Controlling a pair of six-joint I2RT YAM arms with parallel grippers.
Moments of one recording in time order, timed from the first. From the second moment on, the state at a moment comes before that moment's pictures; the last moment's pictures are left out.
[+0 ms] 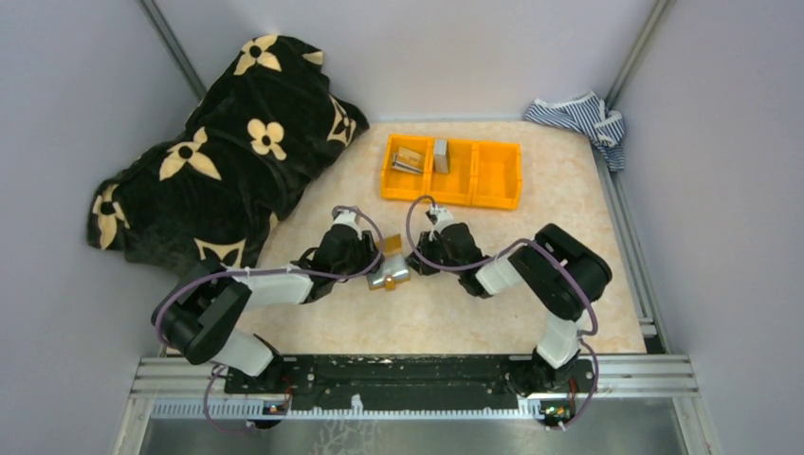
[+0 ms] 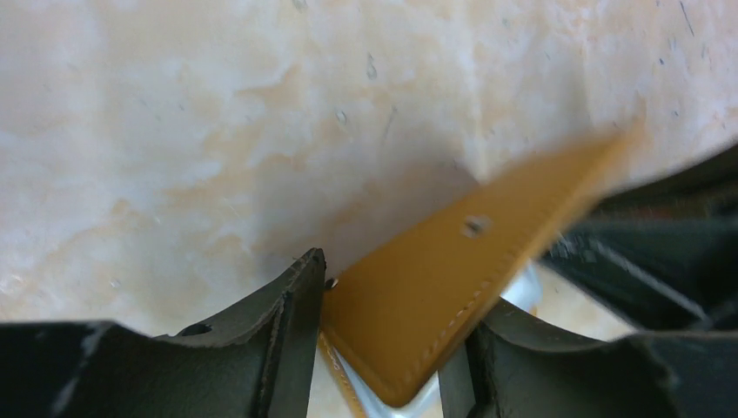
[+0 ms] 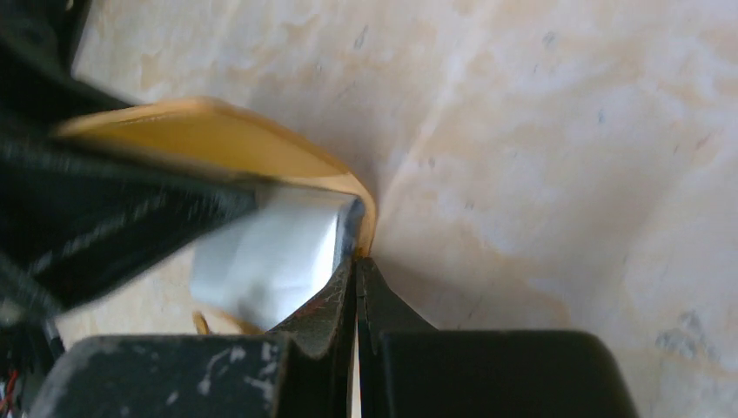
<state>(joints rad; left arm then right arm) -0.67 1.51 0.52 0.37 -0.13 -0.60 0.72 1.75 0.54 0.73 -0.20 0.56</state>
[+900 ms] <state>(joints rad) -0.77 1.40 0.43 0.31 0.01 -0.75 0.71 1.76 0.76 0.59 -0.24 0.51</state>
